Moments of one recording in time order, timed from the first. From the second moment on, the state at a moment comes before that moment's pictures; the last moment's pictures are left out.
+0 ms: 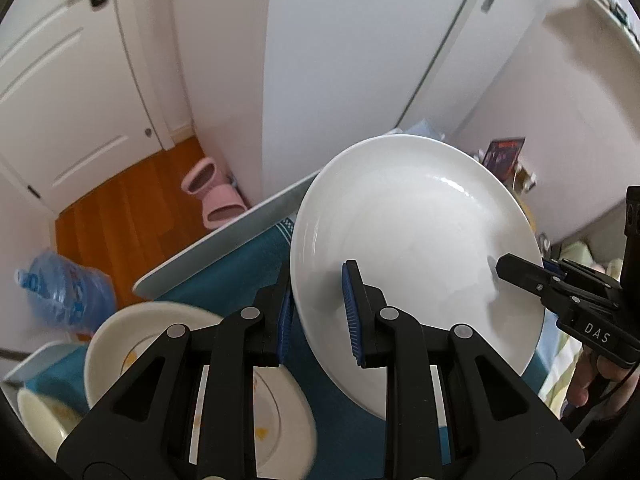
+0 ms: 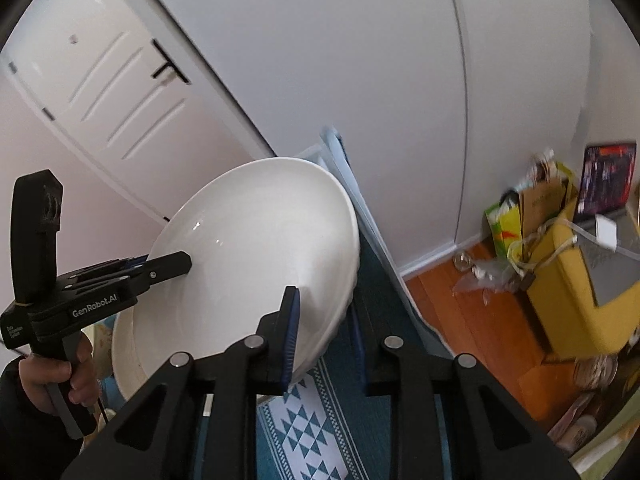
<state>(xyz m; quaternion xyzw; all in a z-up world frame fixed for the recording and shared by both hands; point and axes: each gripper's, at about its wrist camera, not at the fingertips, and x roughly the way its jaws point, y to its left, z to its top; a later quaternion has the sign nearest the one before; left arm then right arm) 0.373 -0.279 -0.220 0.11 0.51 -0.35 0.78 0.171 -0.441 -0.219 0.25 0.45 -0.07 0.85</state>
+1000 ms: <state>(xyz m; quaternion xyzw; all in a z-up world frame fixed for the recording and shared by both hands) 0.147 -0.045 -0.129 -0.05 0.46 -0.11 0.88 0.089 -0.273 -0.142 0.12 0.45 0.19 0.86</state>
